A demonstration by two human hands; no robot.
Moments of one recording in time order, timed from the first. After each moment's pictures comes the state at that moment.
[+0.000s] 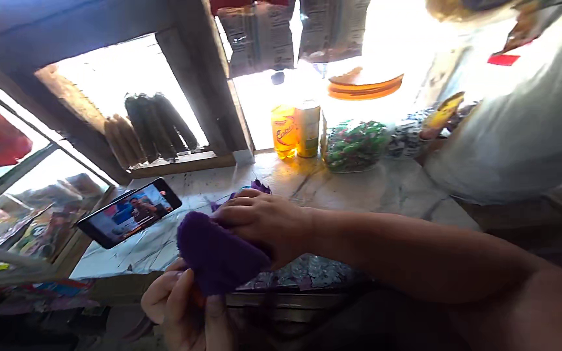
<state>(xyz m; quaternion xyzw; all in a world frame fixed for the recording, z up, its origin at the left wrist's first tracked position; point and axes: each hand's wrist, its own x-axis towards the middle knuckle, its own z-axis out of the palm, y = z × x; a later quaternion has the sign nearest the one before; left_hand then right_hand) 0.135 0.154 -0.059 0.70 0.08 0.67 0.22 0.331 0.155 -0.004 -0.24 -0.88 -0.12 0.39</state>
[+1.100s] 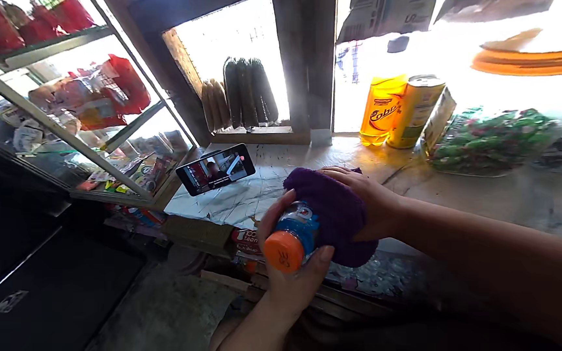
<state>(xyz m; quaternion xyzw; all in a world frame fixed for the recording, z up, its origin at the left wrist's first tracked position) 0.152 0.158 -0.068 0.65 0.09 0.67 0.35 0.344 0.166 -0.022 -0.33 -0.85 -0.05 0.40</state>
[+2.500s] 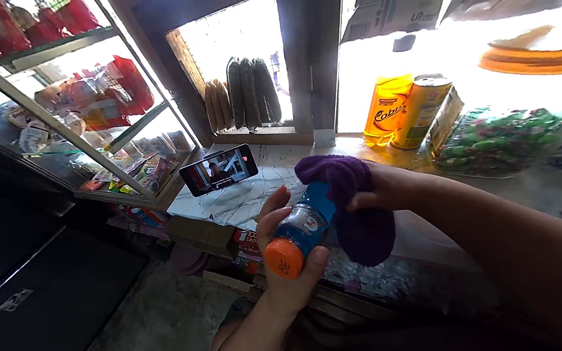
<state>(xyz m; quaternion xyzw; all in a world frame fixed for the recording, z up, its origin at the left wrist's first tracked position) 0.146 0.165 -0.067 0.65 0.09 0.65 0.38 0.381 0.174 -0.019 -0.41 -0.82 0.10 0.38</state>
